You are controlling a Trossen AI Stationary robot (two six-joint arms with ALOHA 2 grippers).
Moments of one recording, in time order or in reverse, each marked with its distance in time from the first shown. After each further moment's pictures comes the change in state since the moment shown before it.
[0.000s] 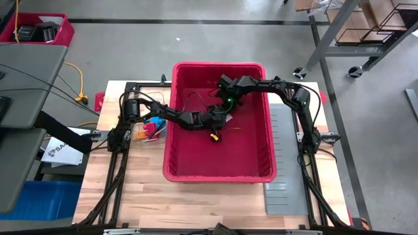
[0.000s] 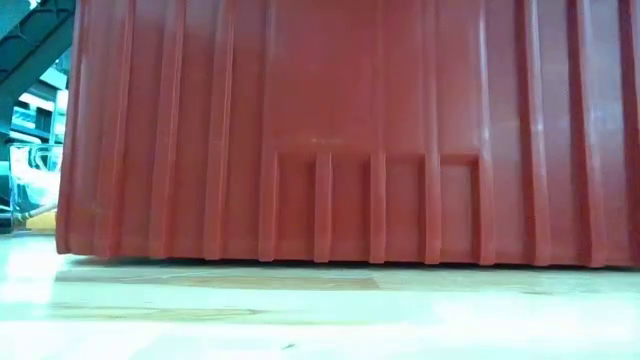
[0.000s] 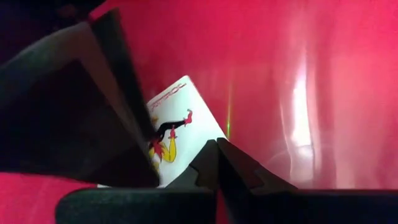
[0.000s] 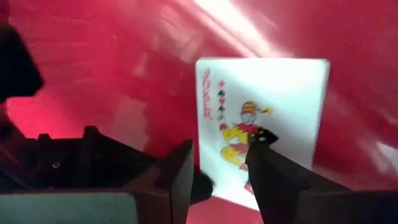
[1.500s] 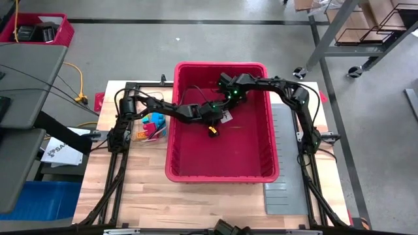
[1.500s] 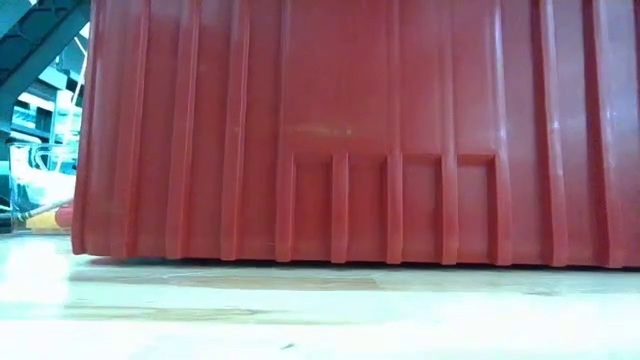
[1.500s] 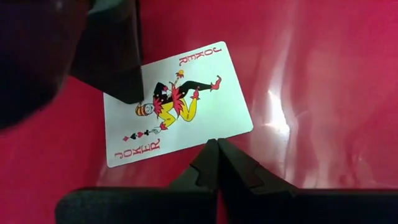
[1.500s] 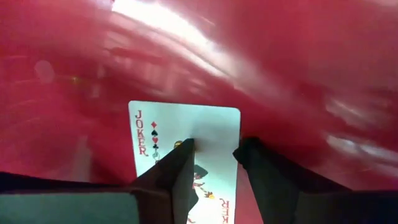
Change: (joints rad) left arm 0.049 -0.065 0.013 -0.172 0.136 -0.169; right arm -0.031 0.028 0.044 -0.067 0.228 0.116
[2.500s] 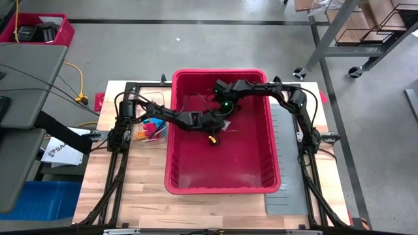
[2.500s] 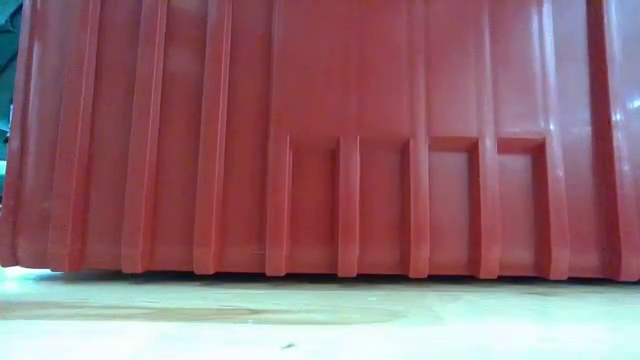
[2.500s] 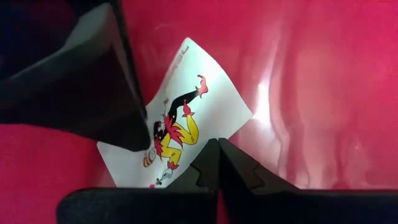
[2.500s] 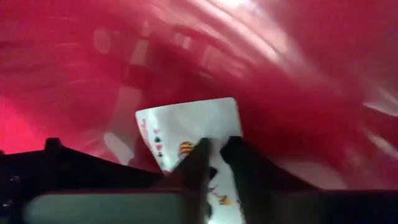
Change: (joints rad) left arm -0.104 0.018 -0.016 -0.012 -0.045 -0.038; right arm 0.087 0.023 -0.009 0.030 -0.211 -0.040
